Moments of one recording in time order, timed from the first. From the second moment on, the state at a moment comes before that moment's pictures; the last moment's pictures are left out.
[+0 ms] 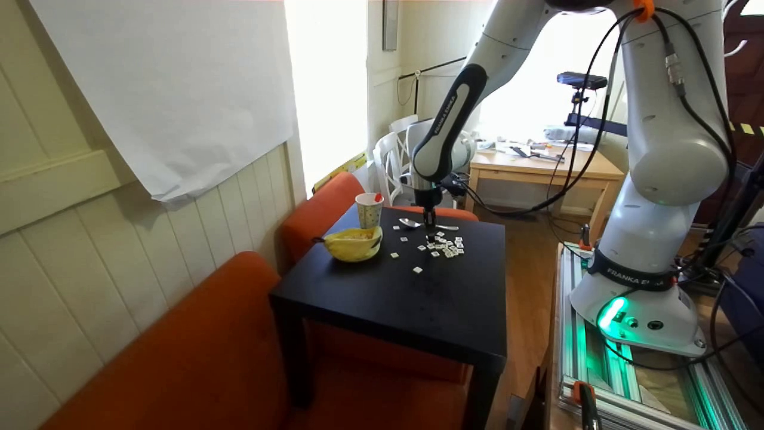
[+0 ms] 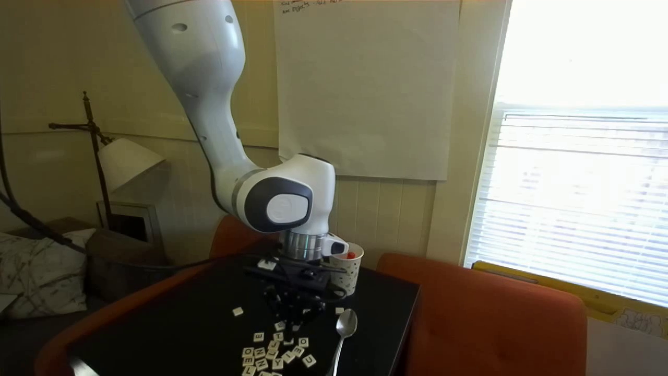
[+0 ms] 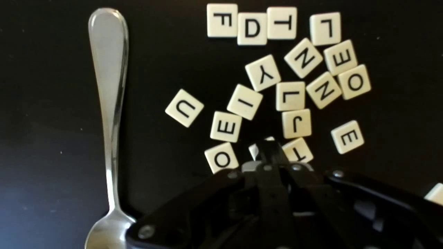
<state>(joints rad) -0.24 0.39 -0.03 -2.38 -0.05 2.61 -0.61</state>
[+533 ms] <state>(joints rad) -0.24 0.42 -0.02 -2.34 -0.05 2.64 -0.61</state>
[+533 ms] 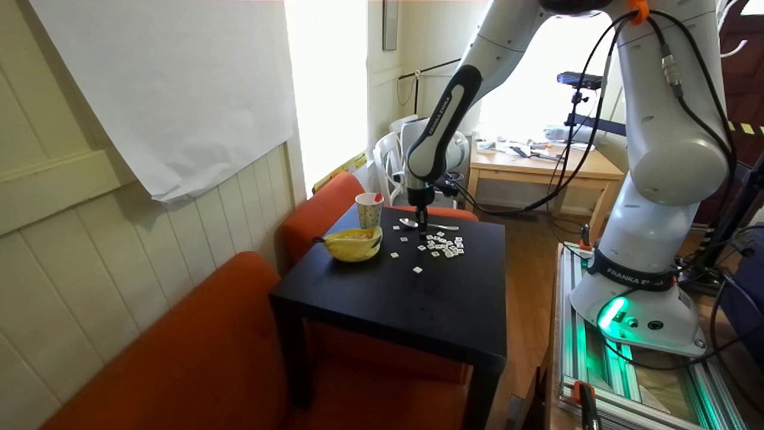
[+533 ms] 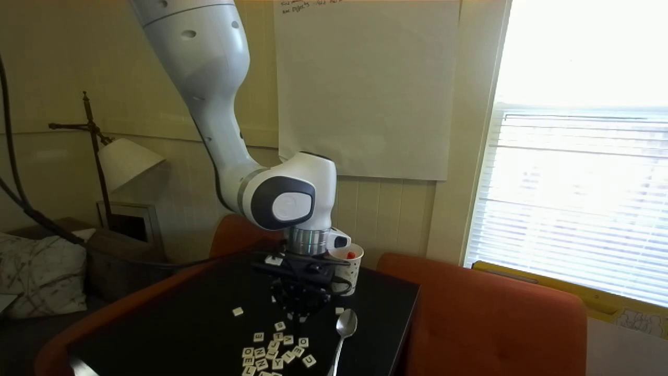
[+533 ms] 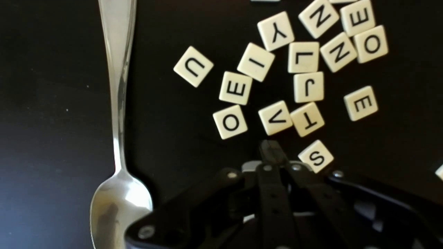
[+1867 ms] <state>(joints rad) -0.27 0.37 -0.02 -2.42 -0.04 2.62 -0.61</state>
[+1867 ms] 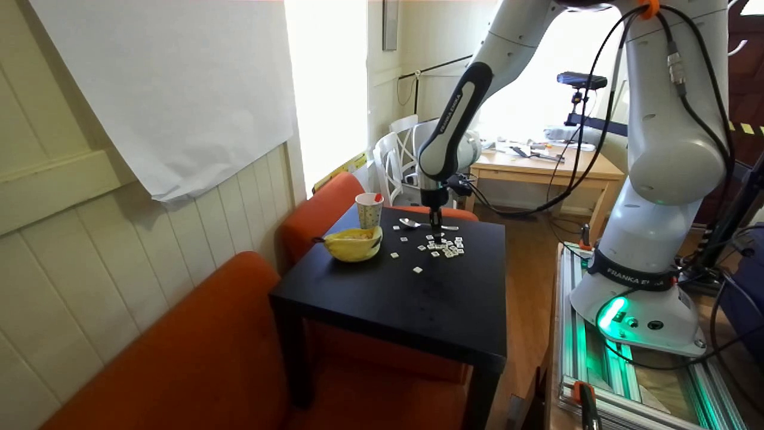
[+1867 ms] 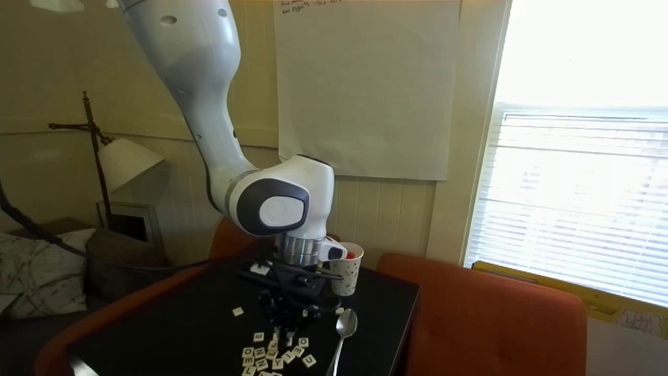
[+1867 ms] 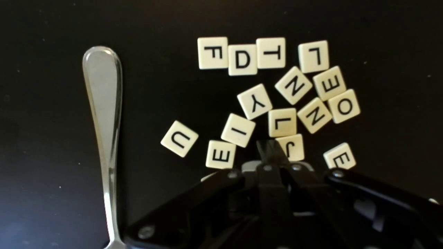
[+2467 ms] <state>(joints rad) -0.27 0.36 -0.02 -2.42 -0.03 2.63 -0.61</state>
